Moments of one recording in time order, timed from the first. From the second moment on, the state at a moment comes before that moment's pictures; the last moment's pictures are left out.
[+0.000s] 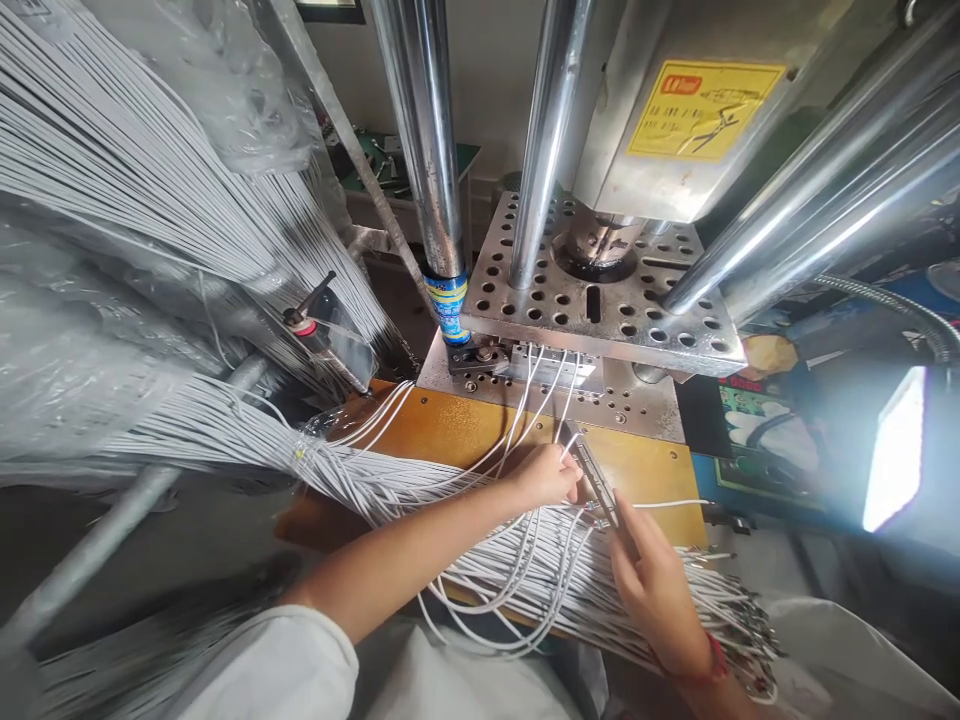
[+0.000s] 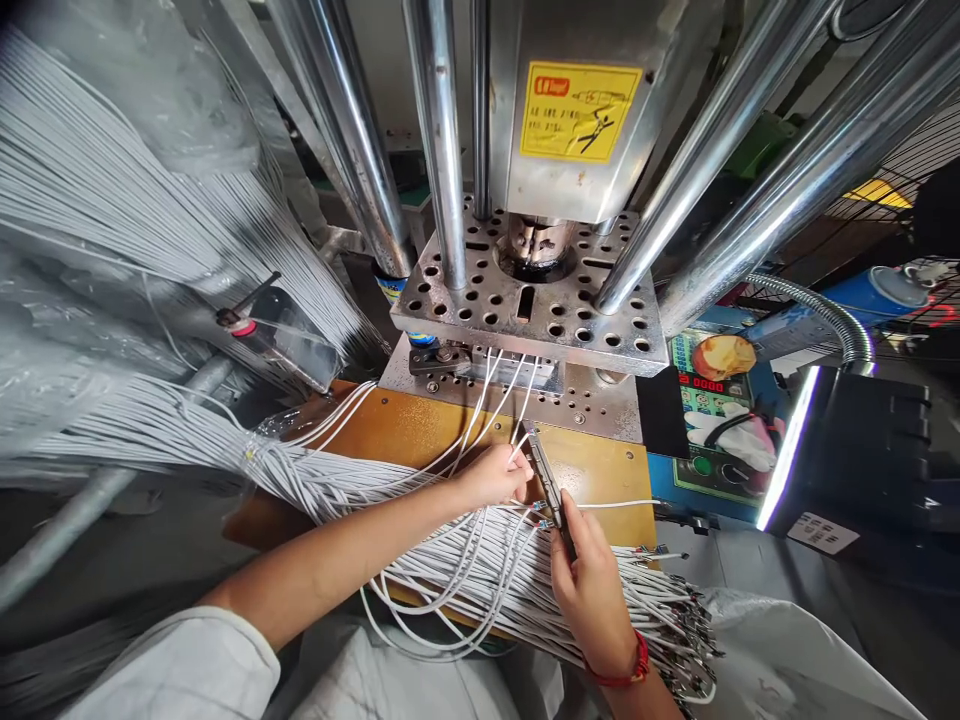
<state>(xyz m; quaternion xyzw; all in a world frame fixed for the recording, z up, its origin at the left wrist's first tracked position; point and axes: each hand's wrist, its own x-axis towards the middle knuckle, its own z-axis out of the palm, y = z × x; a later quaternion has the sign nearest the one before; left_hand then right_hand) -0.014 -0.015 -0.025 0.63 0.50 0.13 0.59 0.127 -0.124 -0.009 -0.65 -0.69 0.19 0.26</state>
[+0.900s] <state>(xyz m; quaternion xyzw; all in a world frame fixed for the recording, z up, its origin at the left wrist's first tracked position) -0.022 -0.002 -0.005 0.42 0.50 0.15 0.74 0.142 -0.120 -0.013 -0.67 -0.64 0.24 0.29</state>
